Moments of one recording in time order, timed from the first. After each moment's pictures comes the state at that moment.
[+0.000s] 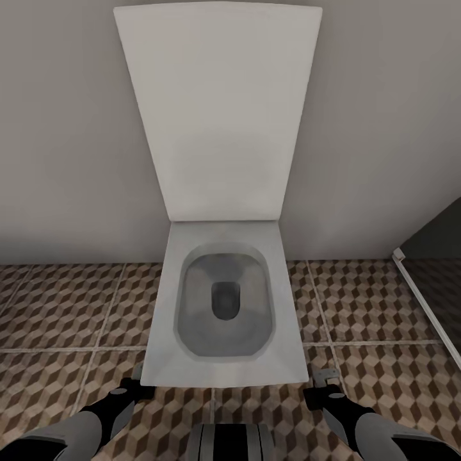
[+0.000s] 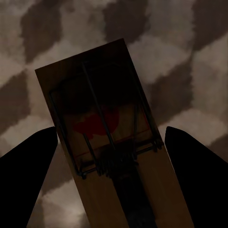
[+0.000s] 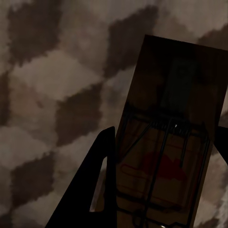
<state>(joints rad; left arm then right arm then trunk) -0.72 0.07 -0.12 -0.03 0.07 -0.08 0.01 -0.73 -0.05 -0.05 0.02 0.20 -0.04 -0.04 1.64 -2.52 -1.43</state>
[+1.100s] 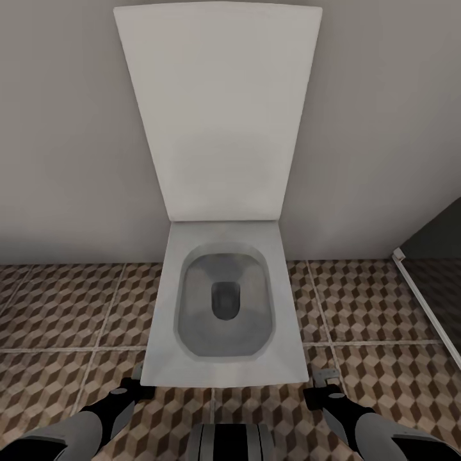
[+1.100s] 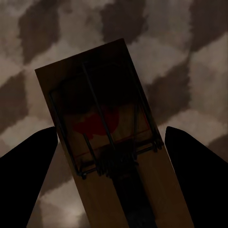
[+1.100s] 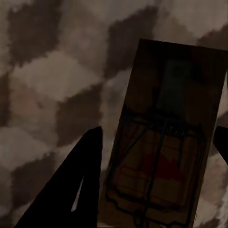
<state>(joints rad) -0.72 0.07 -0.12 -0.04 0.07 -0.08 0.01 -0.73 -0.05 -0.05 0.02 0.20 -0.04 -0.04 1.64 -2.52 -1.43</state>
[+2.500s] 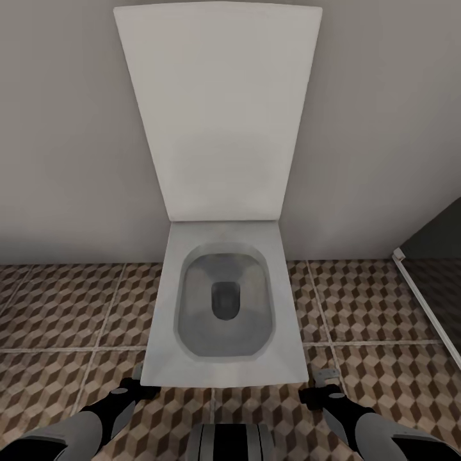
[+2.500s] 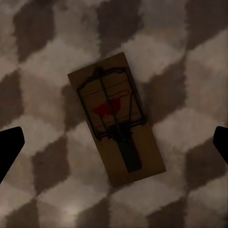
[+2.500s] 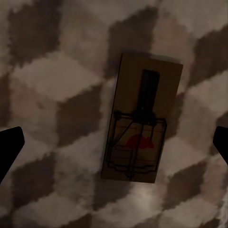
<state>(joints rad) -0.72 0.07 -0.12 -0.04 0.07 -0.08 -0.01 -0.73 -0.05 -0.05 0.02 0.20 -0.04 -0.04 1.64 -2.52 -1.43</state>
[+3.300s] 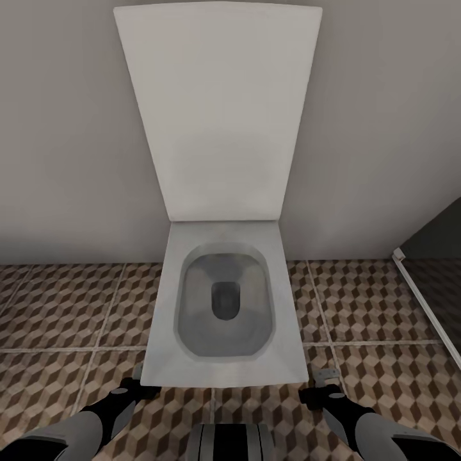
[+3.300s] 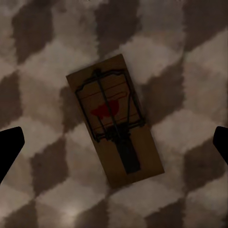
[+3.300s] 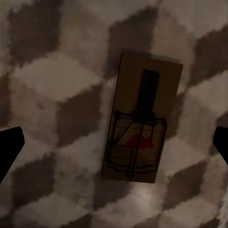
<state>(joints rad) -0.72 0.06 -0.12 -0.04 0.07 -0.08 -0.01 -0.73 -0.05 -0.05 0.02 0.20 -0.04 -0.04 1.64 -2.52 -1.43</state>
